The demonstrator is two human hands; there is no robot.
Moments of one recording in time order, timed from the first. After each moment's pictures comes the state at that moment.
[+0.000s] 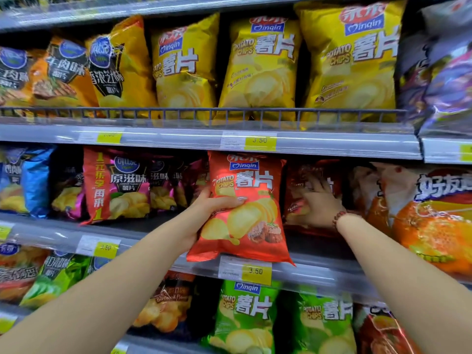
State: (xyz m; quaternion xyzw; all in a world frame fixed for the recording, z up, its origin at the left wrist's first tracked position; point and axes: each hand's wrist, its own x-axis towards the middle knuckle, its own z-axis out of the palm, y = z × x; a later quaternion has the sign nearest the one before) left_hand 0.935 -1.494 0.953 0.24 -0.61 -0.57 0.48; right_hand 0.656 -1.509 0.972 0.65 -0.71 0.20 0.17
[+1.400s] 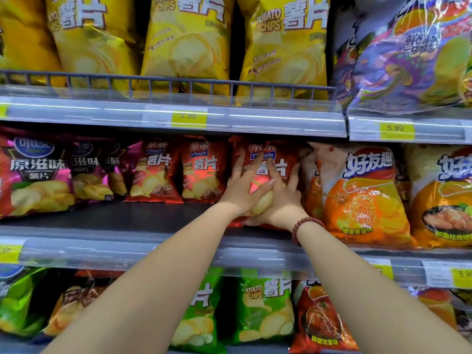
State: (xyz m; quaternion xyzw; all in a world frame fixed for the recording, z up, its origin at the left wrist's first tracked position) left_hand 0.739 -1.541 0.944 0.27 -0.84 -0.16 0.45; right_hand 0.646 -1.457 0.946 0.57 -0.74 0.36 0.02
